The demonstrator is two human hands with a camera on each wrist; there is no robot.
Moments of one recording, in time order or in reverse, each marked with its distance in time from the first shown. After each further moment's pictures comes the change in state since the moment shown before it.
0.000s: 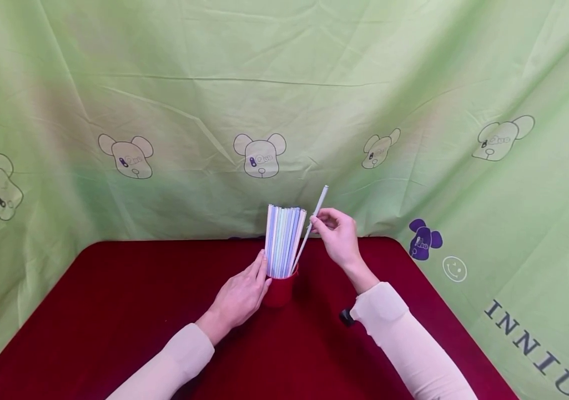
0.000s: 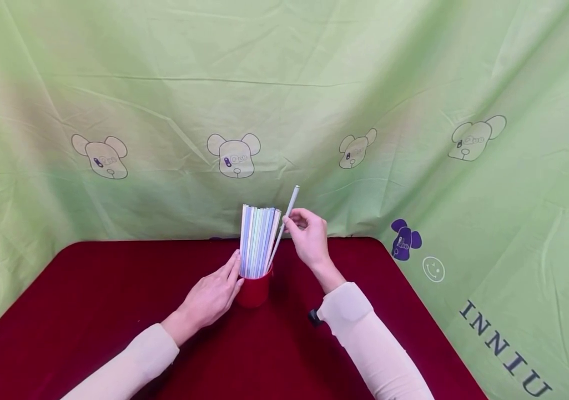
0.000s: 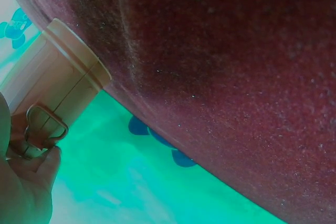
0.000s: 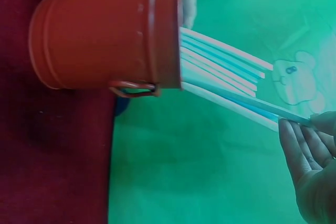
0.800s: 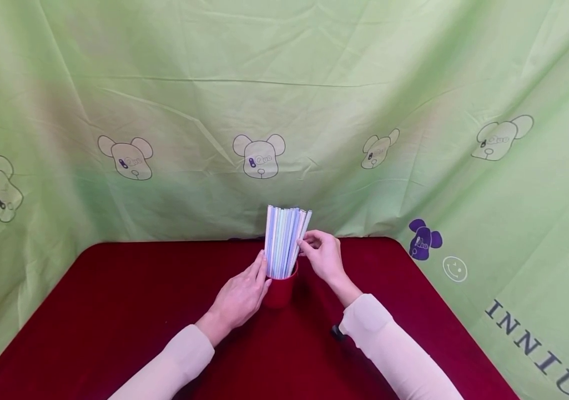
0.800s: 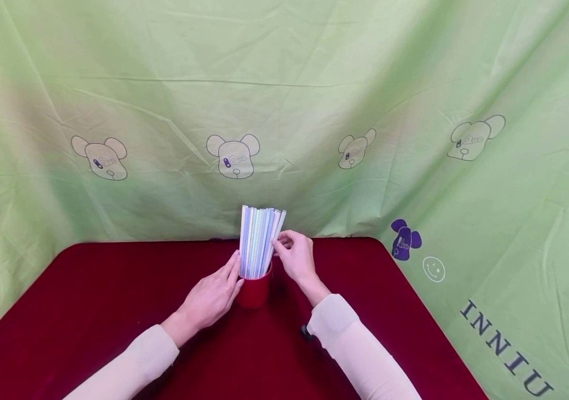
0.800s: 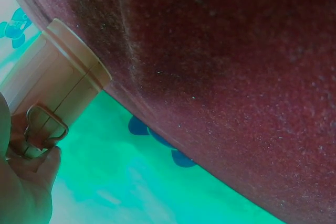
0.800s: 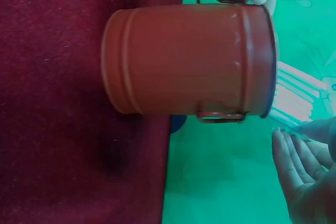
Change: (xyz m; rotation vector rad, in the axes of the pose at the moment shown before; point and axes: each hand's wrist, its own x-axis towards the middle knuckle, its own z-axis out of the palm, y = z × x) left_hand 0.000 0.001 -0.001 0.013 -0.001 -0.003; right_hand -0.027 0.037 0.028 -0.147 -0.008 0.122
